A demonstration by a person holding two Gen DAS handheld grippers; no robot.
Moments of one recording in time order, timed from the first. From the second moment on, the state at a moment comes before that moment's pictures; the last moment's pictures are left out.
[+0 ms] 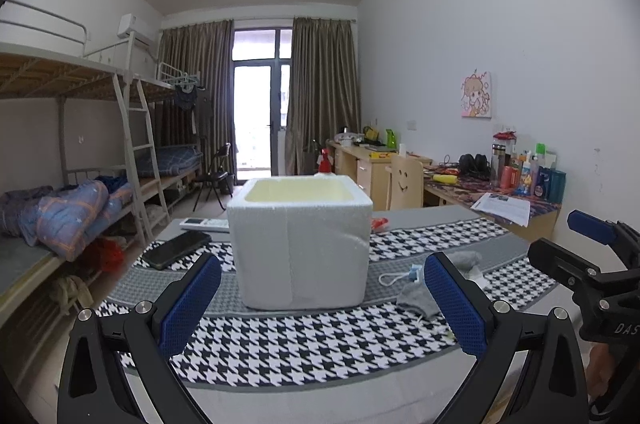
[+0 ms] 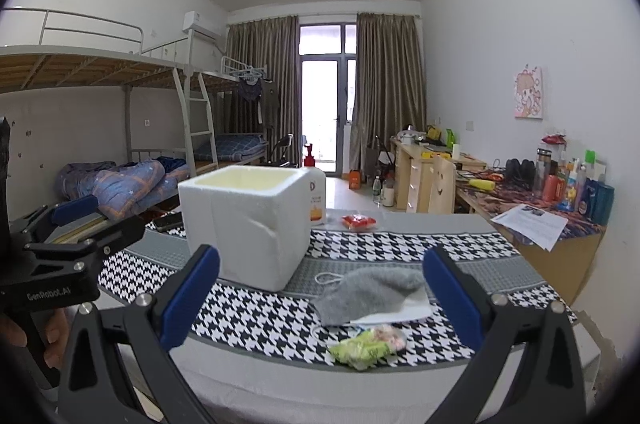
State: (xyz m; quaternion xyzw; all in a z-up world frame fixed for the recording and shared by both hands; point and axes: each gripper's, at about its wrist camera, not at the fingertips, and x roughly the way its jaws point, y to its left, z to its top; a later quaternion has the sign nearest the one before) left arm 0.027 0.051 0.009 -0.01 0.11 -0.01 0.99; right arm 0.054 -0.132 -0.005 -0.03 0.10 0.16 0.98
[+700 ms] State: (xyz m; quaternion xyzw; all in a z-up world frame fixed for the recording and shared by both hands) left arm 0.009 0.043 -0.028 -0.05 0.14 -0.02 0.99; right arm 0.041 -0.143 -0.045 0.00 0.12 0.17 0.98
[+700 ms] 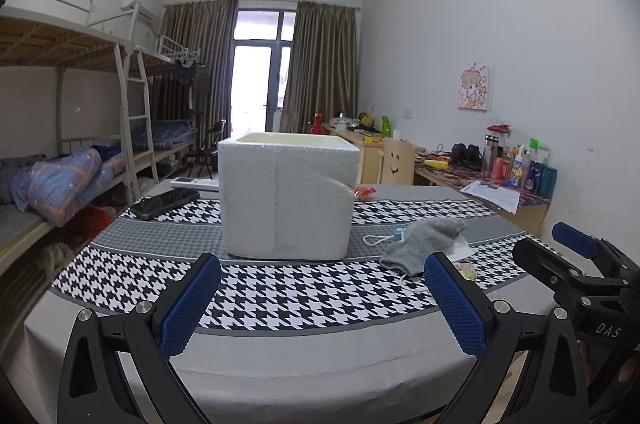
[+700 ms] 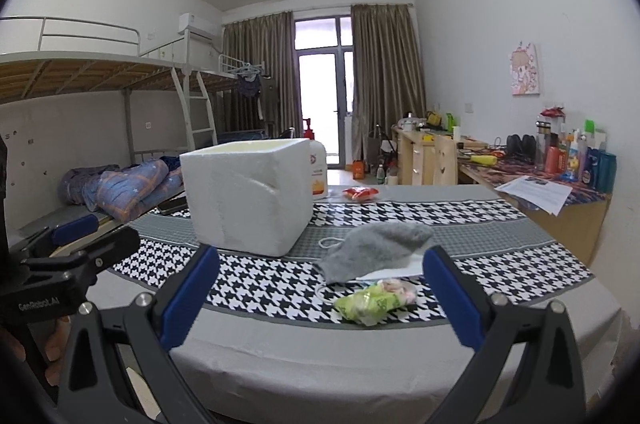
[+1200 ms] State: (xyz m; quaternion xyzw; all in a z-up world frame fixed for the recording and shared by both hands) left arm 0.036 0.041 -0.035 -0.04 0.15 -0.03 0.99; right arm 0.067 -0.155 -0.054 0.04 0.15 0.16 0.98
